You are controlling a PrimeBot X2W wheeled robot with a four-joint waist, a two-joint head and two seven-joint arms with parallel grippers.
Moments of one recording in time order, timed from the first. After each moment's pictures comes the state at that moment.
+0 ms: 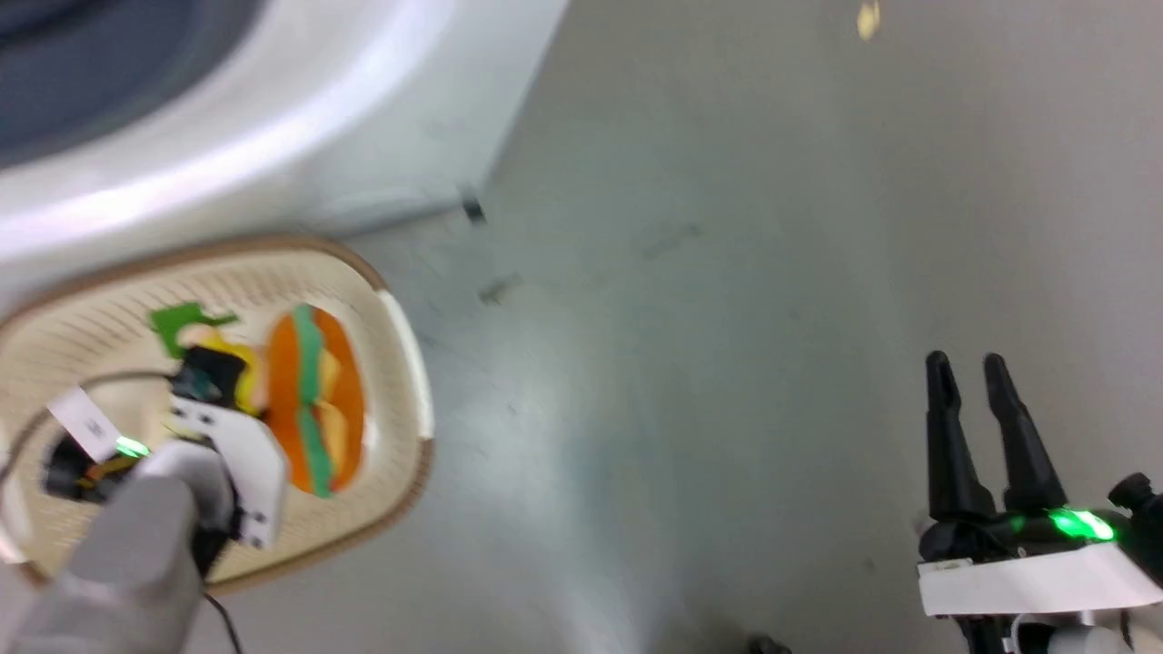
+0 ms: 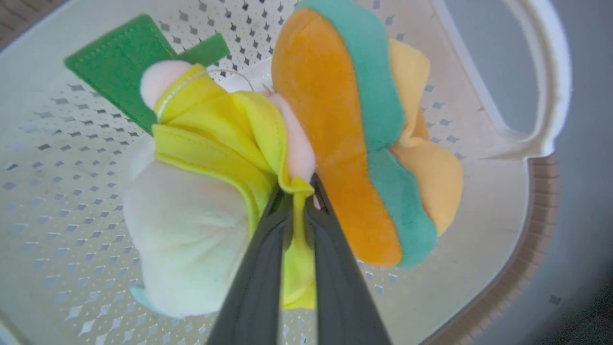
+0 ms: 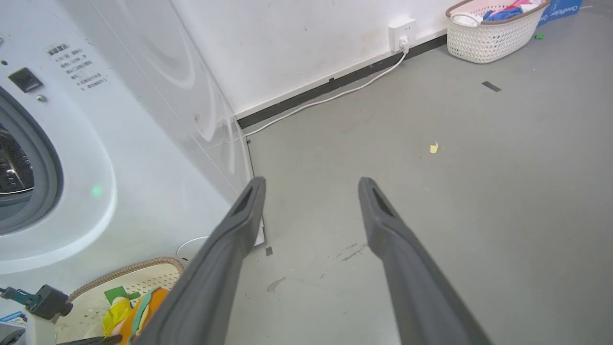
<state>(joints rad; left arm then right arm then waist) -0.74 0.45 -0.62 1.07 -0.47 -0.11 0.02 -0.05 -0.05 0.04 -0.08 0.52 0.13 -0.26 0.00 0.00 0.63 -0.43</state>
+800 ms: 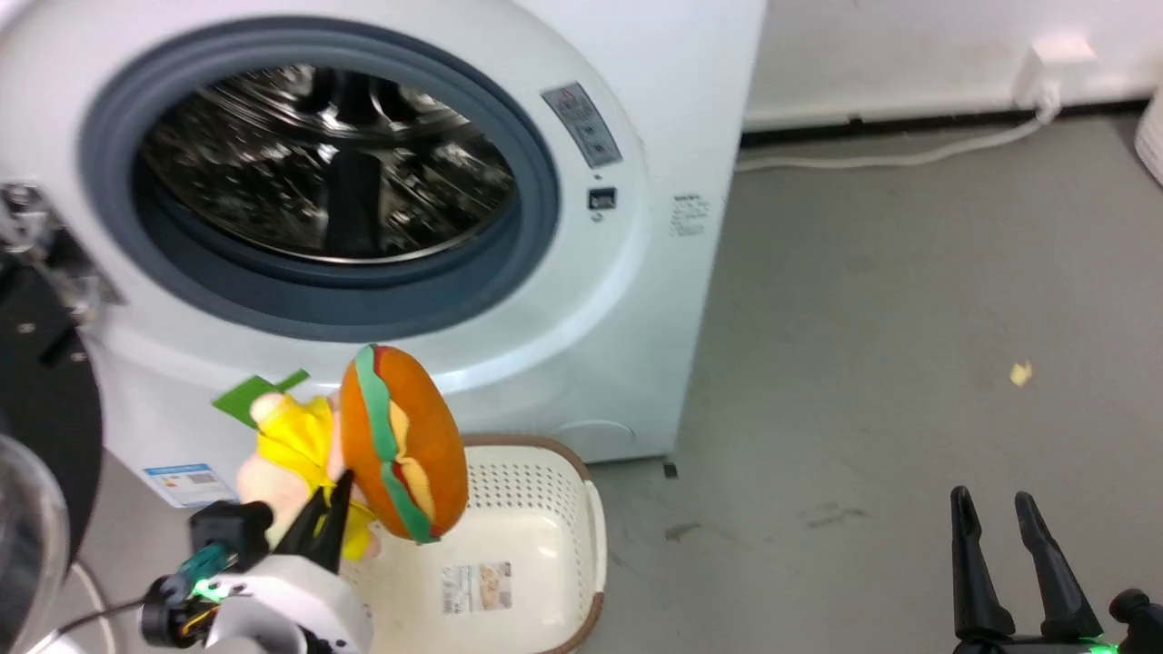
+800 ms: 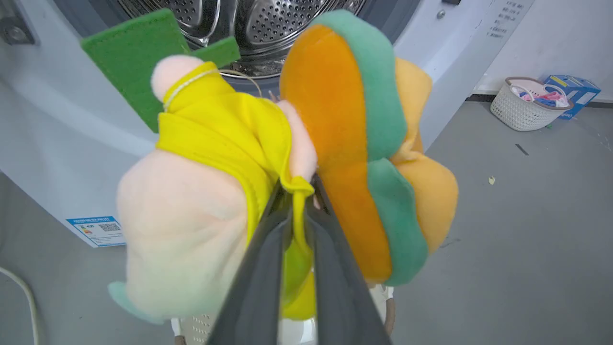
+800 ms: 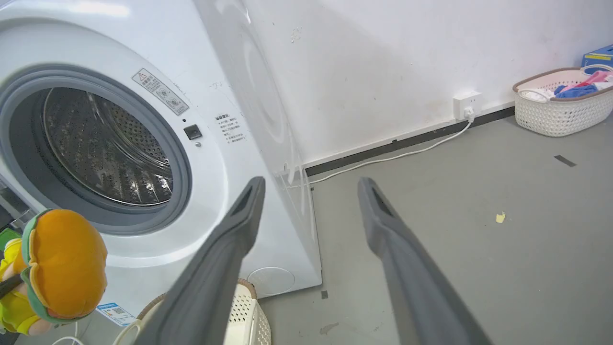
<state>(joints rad) -0.25 0.35 -0.35 0.54 -0.57 -0.04 -0.26 0.14 -0.05 -0.05 -0.02 0.37 0.13 -0.26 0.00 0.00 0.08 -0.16</state>
